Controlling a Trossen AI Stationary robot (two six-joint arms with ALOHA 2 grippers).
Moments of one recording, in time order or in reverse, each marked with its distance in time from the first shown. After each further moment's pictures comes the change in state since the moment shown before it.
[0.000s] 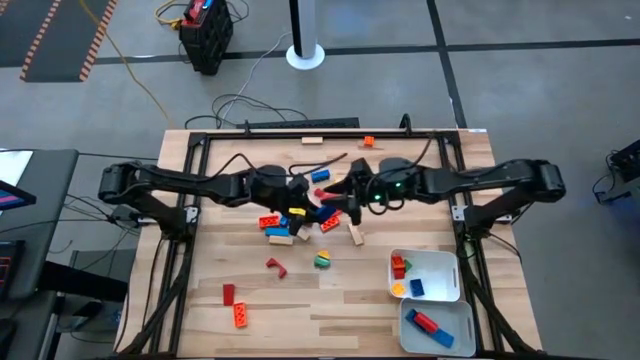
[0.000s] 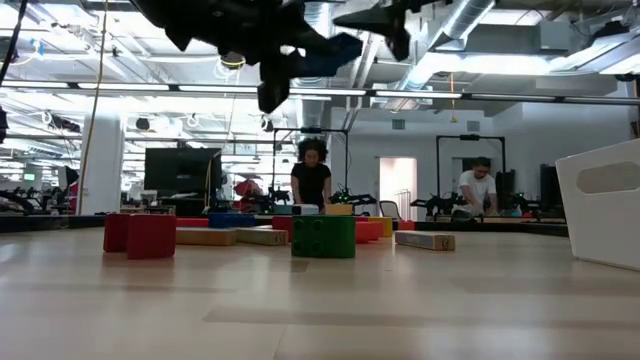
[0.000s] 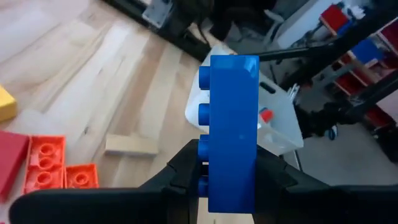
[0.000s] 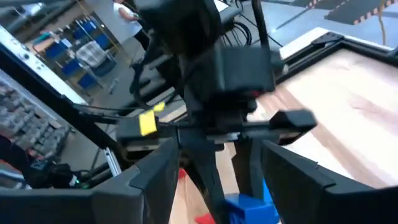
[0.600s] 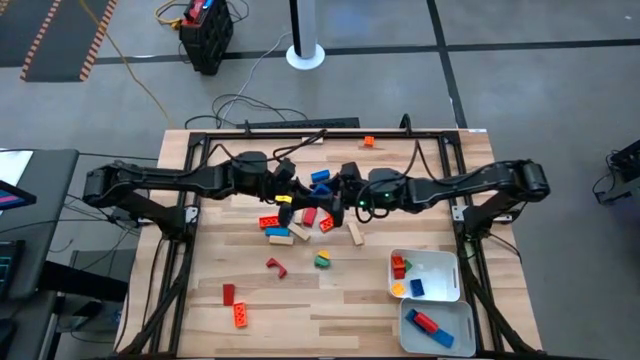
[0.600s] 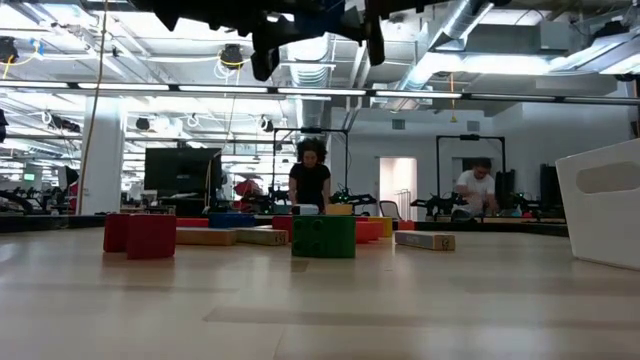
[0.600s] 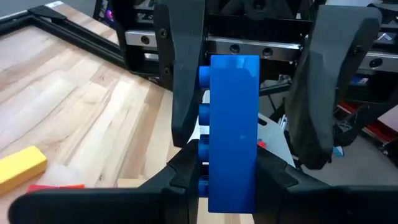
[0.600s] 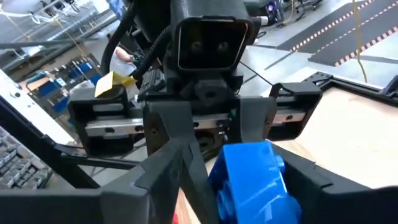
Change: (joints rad) left arm 0.053 -0.131 0.000 0.001 -0.016 0.068; right arm 0.048 0.134 0.000 0.275 0.165 -0.016
